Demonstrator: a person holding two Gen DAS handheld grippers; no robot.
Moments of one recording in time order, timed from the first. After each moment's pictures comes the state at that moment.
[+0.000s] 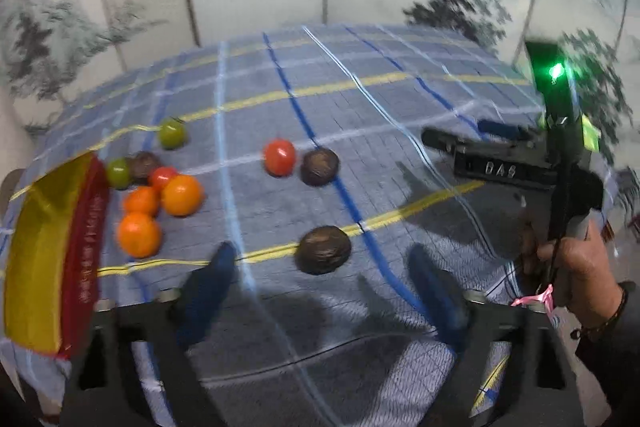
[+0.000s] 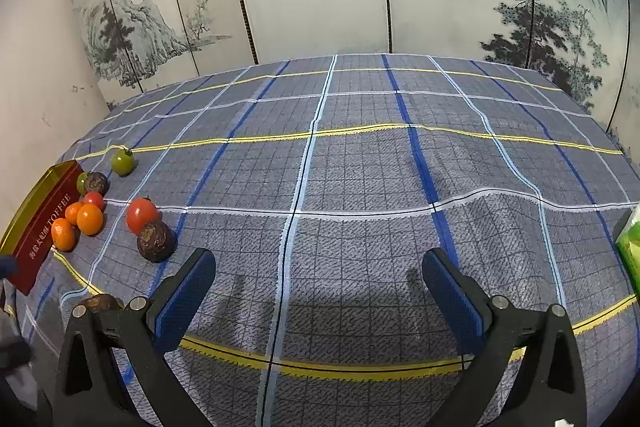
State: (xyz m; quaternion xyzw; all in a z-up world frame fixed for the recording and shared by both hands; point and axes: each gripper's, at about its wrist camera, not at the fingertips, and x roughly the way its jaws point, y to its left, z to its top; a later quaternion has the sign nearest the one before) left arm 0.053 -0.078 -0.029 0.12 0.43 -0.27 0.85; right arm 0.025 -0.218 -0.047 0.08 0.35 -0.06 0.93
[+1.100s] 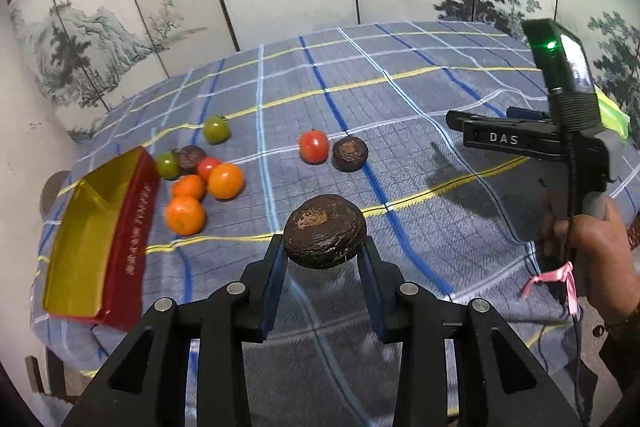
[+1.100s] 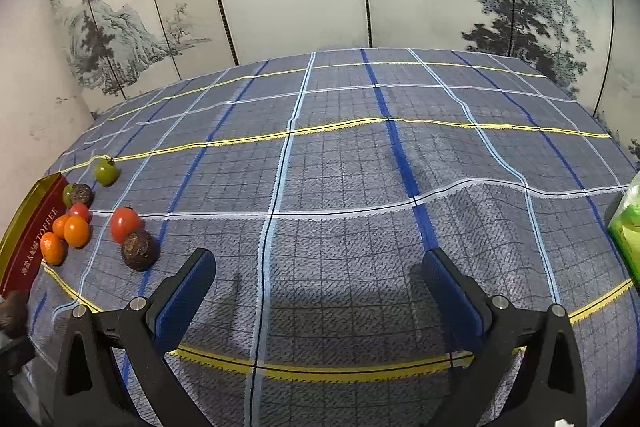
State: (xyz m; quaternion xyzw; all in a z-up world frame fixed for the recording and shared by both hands) left arm 0.011 -0.067 -0.014 0.16 0.40 -0.18 0.89; right arm 0.027 -0.227 -0.051 0.10 0.36 -0.09 0.92
